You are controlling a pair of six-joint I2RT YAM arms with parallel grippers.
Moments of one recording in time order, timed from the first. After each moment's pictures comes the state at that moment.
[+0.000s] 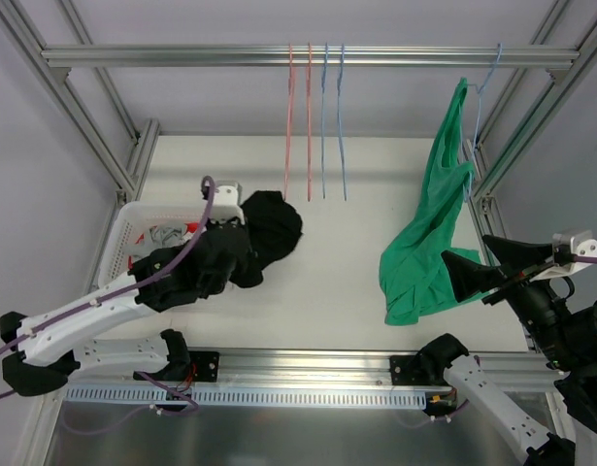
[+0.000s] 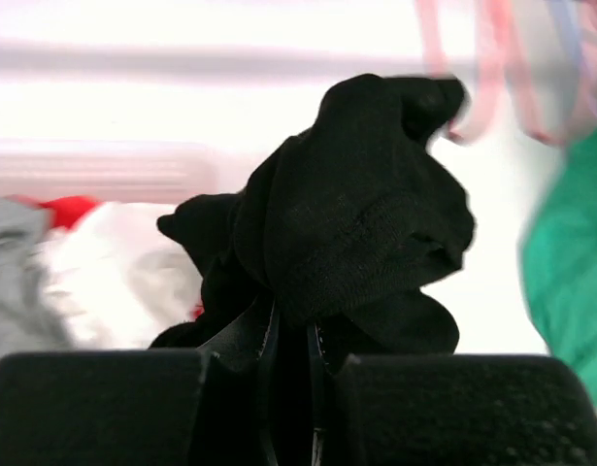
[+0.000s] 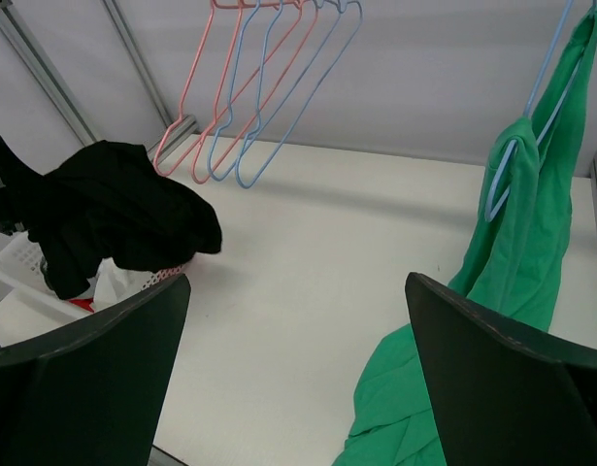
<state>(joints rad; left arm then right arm) -1.16 0.98 1.11 -0.66 -0.85 -0.57 0.54 0.39 1.32 -0.88 0.10 0.17</state>
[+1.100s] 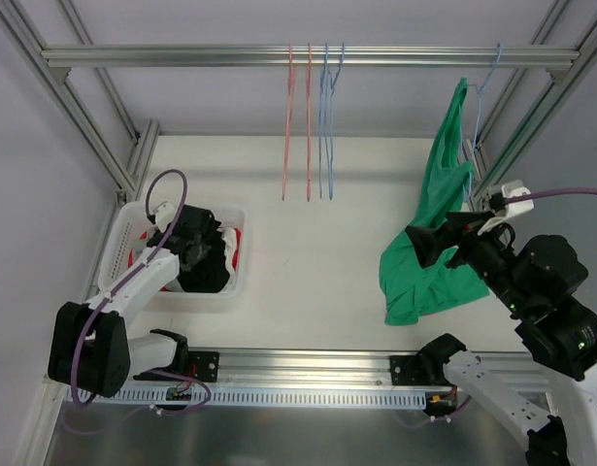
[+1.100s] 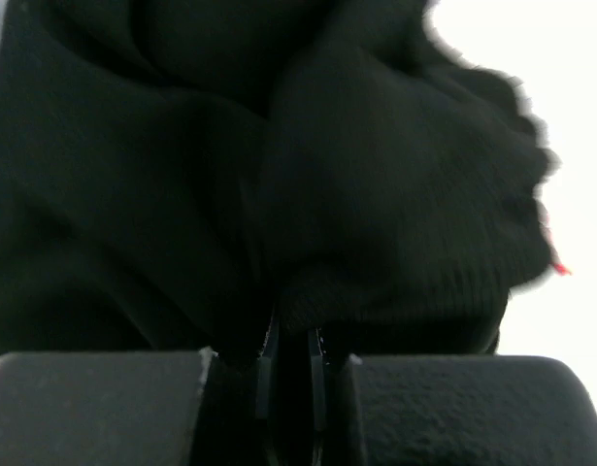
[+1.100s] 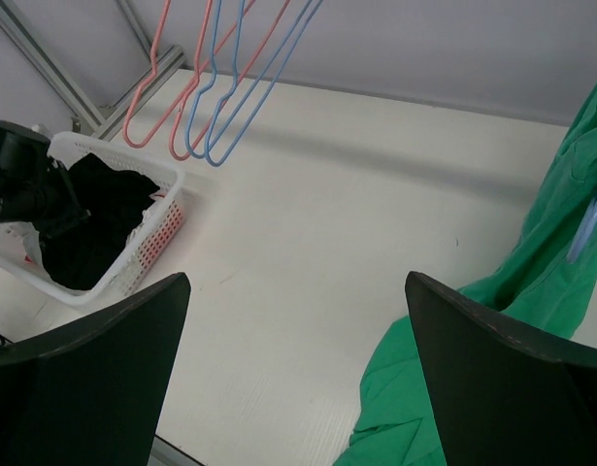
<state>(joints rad) -0.25 1.19 0.75 -0.59 -0.49 -0.88 0.54 0.60 1.27 -0.79 0.06 0.17</state>
